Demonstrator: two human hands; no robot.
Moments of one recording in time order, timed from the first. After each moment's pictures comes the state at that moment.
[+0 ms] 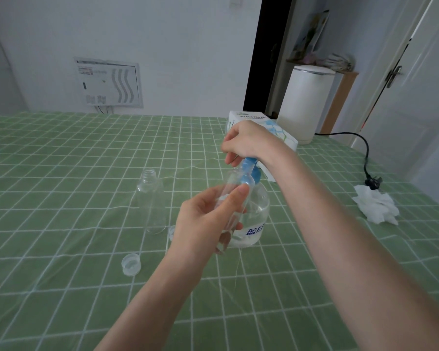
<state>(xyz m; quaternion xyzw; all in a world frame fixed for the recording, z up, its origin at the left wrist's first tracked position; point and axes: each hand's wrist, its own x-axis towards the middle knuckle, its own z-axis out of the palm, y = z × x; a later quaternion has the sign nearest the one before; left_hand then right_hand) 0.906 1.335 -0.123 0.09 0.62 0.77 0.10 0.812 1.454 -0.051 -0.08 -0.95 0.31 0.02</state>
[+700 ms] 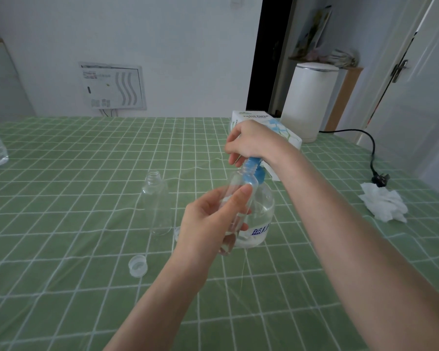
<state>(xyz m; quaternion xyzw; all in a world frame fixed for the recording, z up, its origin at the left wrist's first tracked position) 0.907 1.333 -0.123 0.10 0.63 0.76 0.11 0.809 1.456 -0.053 -0.06 -0.95 0.30 0.02</state>
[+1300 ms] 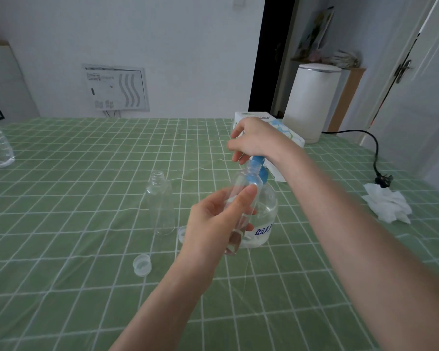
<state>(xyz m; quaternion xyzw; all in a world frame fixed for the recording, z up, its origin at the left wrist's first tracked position) 0.911 1.335 -0.123 0.10 0.62 0.77 0.10 0.810 1.455 -0.047 -0.06 -0.95 0.30 0.04</state>
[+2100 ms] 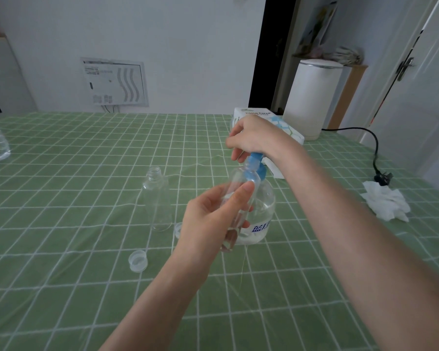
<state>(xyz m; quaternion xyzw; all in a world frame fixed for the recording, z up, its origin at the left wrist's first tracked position) 0.908 1.335 -0.123 0.10 0.63 0.76 0.10 0.808 1.456 -0.050 -0.07 -0.95 0.31 0.02</state>
